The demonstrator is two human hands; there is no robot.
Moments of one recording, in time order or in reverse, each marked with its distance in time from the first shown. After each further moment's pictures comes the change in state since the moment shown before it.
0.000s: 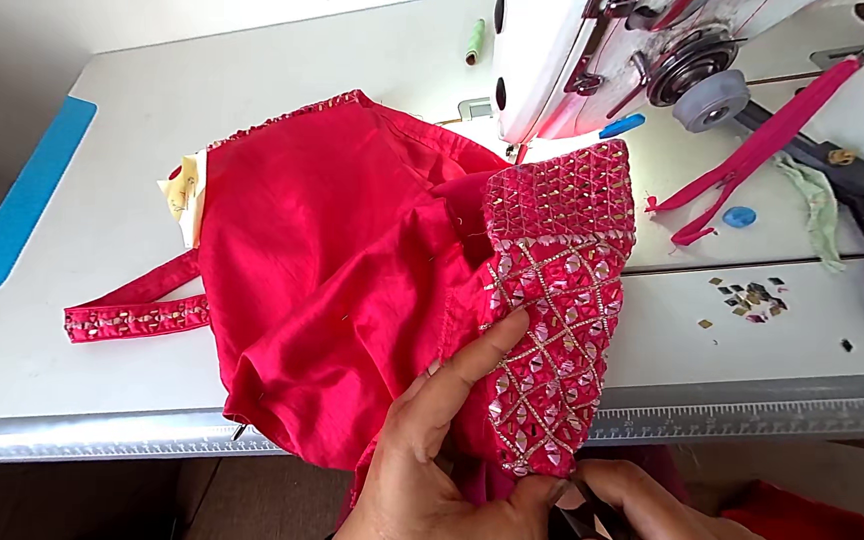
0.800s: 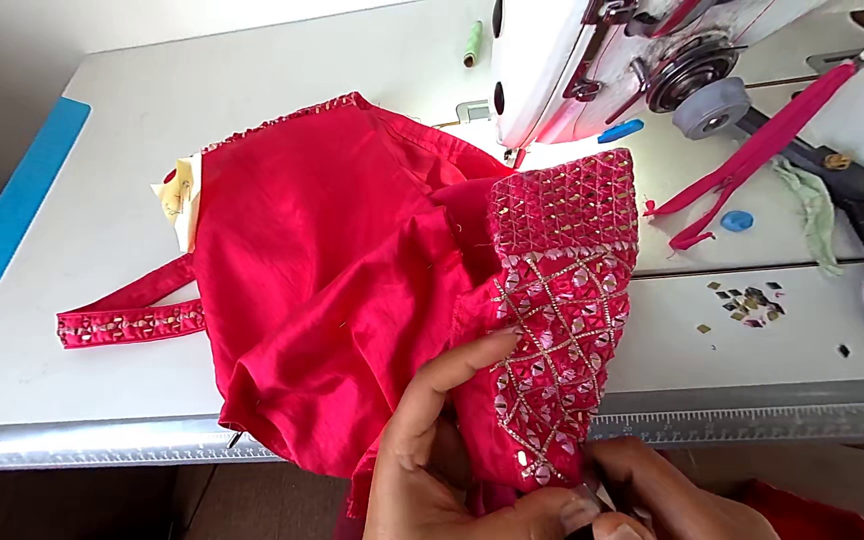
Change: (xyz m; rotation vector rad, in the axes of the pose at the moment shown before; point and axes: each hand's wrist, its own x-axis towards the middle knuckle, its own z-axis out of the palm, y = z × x) left_hand -0.004 0.009 0.014 -0.396 0.127 -0.092; right_hand 0.010 0.007 0.001 0.159 0.065 -0.027
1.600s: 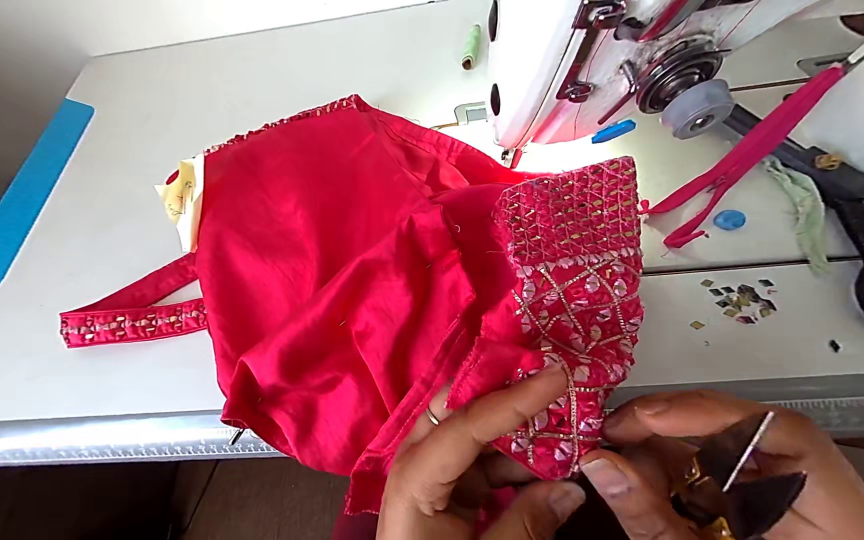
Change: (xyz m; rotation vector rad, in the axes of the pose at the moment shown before) left_hand -0.011 0.002 0.010 0.054 -0.016 0.017; right_hand 0.011 0.010 0.016 0.209 0.457 -0.144
